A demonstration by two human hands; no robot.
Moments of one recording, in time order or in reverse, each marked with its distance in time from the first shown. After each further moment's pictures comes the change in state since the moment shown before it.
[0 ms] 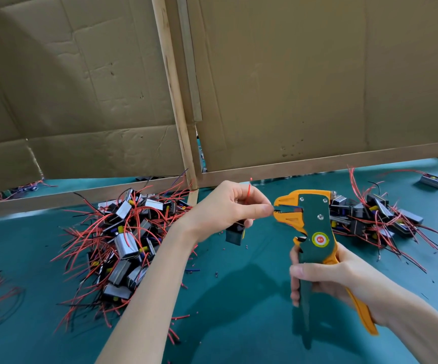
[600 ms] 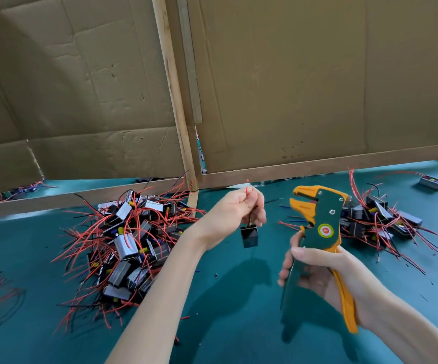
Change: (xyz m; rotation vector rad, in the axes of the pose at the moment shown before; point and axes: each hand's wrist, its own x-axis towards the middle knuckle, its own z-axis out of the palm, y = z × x) left_hand 0.013 -0.021 0.014 -0.130 0.049 -0.016; right_hand 0.007 0.004 0.014 0.289 0.148 -0.120
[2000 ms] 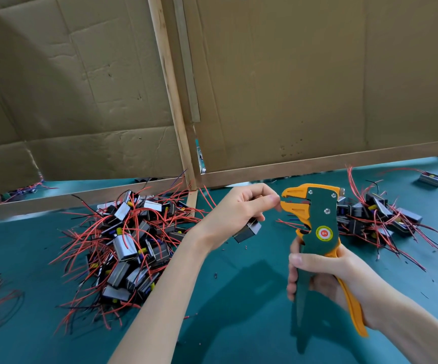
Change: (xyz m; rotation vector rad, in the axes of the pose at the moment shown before) left_hand -0.004 0.016 0.010 0.054 -0.032 0.108; right_hand -0.004 -0.003 -0.005 -0.138 -0.067 0.051
